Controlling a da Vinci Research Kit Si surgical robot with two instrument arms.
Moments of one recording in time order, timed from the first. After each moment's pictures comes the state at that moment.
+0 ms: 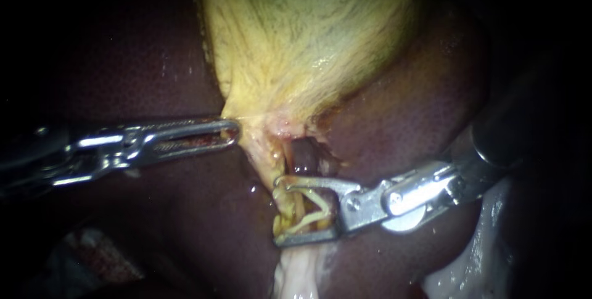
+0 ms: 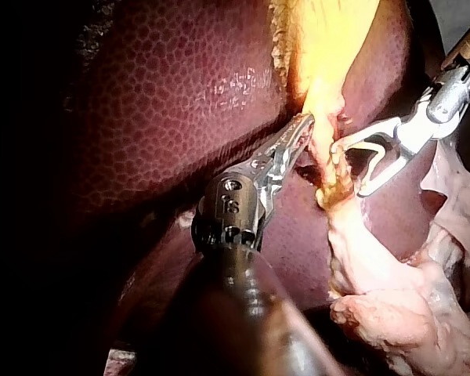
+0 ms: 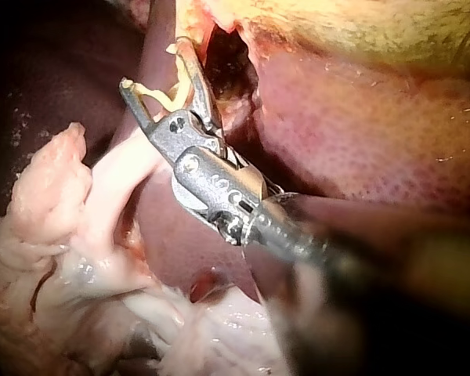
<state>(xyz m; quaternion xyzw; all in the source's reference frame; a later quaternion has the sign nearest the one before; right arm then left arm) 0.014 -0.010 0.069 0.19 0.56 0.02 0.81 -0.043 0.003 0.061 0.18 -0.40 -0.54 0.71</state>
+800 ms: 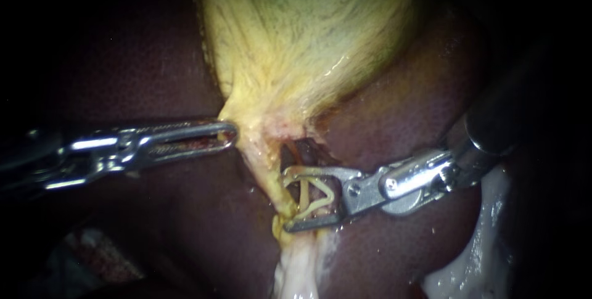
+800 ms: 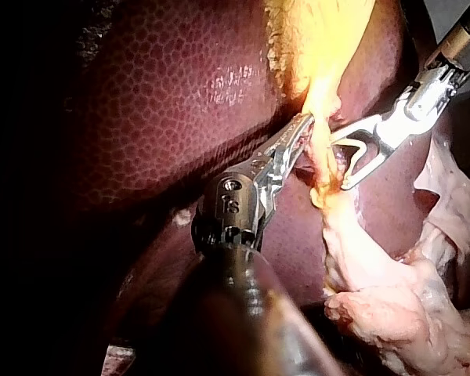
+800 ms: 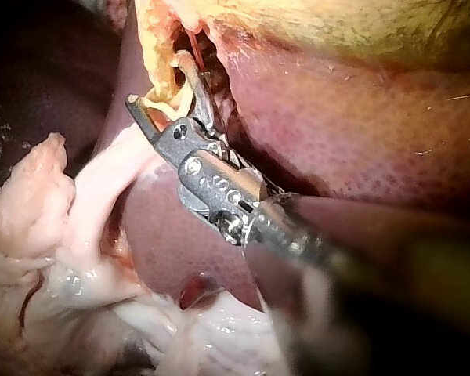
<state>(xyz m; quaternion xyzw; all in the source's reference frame) 0.013 -0.010 0.072 0.18 0.50 0.01 0.84 -0.043 0.003 0.059 0.18 -0.40 -0.55 0.71</state>
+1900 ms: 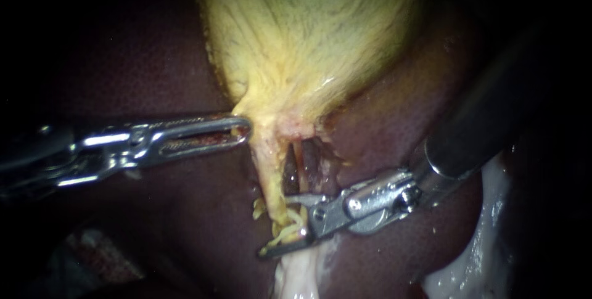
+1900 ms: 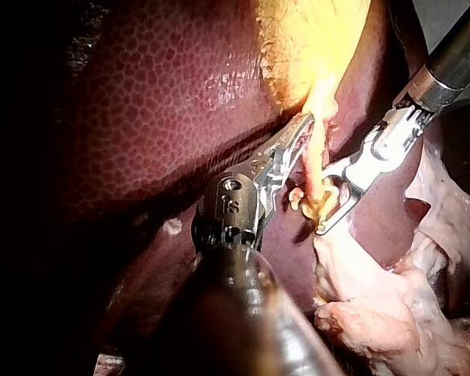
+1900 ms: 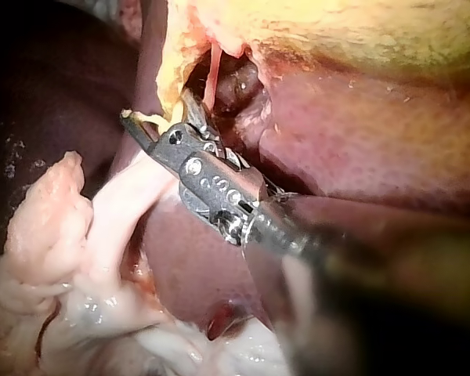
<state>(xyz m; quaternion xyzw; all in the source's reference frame) 0.017 -0.013 0.075 0.24 0.51 -0.02 0.83 -0.045 0.004 0.059 0.17 -0.41 -0.55 0.71</state>
